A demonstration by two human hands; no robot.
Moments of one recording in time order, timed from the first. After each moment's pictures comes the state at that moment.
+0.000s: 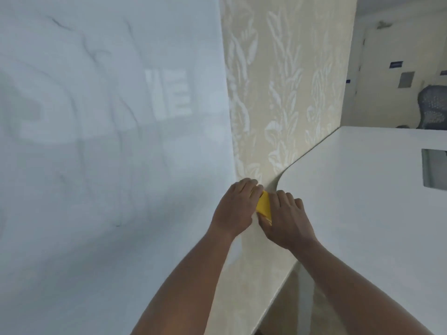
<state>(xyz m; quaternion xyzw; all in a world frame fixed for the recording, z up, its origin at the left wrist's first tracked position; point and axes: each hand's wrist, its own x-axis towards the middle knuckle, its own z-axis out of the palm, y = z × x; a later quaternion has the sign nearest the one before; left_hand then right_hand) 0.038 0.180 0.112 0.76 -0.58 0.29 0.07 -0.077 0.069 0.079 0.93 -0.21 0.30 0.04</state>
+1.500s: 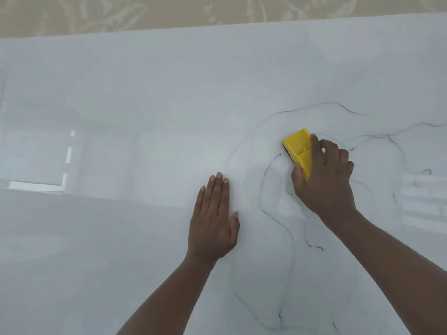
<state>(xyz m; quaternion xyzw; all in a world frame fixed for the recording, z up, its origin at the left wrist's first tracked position) 0.044 1.010 0.303 0.74 -0.03 0.67 -0.03 0.079 0.779 0.415 0.69 0.16 0.70 -0.11</state>
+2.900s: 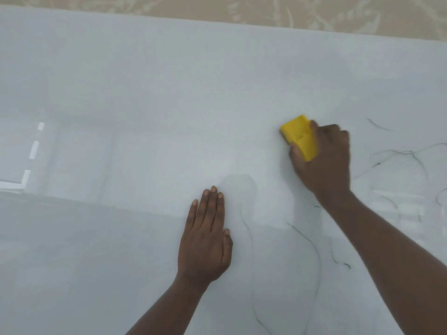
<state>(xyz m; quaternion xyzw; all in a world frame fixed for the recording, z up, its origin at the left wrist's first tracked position) 0.051 1.070 0.284 0.76 -0.04 0.65 0.01 0.074 0.846 0.467 0.60 0.23 0.74 -0.19</state>
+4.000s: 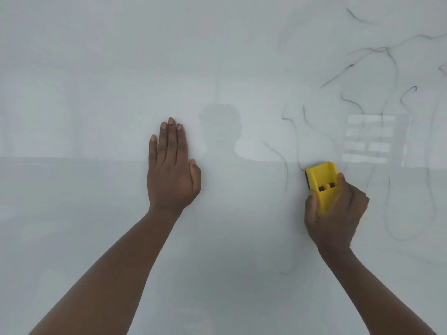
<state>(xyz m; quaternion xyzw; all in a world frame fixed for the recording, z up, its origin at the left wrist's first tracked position) 0.050 1.073 0.265 0.76 0.00 0.65 -0.01 0.094 0.752 0.194 0.65 0.07 0.71 -0.26</state>
